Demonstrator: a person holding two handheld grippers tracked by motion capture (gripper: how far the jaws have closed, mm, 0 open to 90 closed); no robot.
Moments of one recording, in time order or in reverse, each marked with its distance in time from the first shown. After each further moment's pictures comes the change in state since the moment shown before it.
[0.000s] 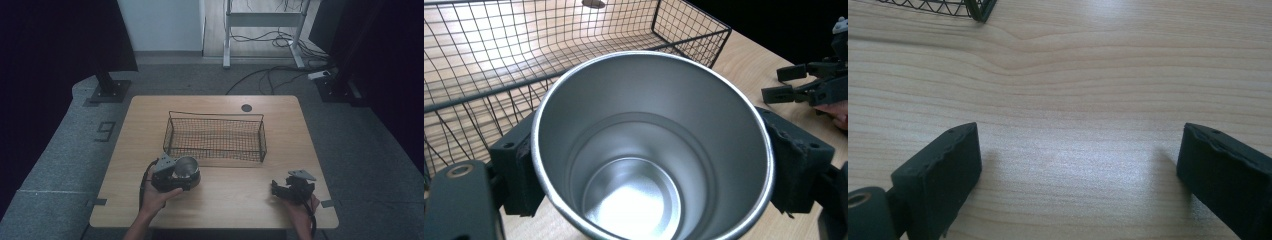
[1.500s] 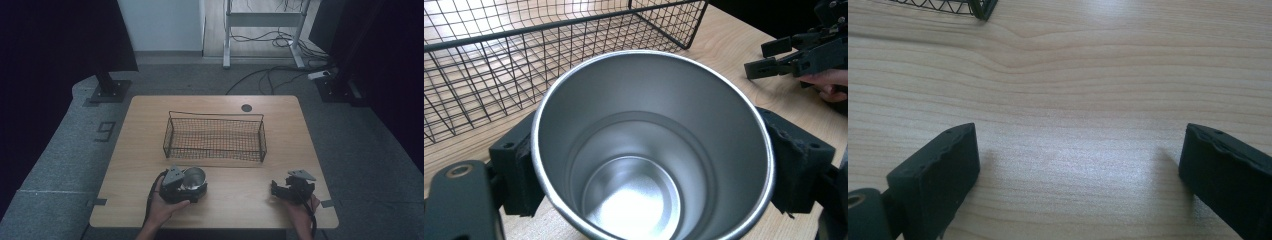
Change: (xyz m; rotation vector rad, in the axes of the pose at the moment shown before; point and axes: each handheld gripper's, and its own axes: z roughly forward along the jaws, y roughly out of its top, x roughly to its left) left arm -0.026 -0.026 0.009 0.018 -0.032 0.030; right arm 0.000 0.000 0.000 0.002 0.004 -0.007
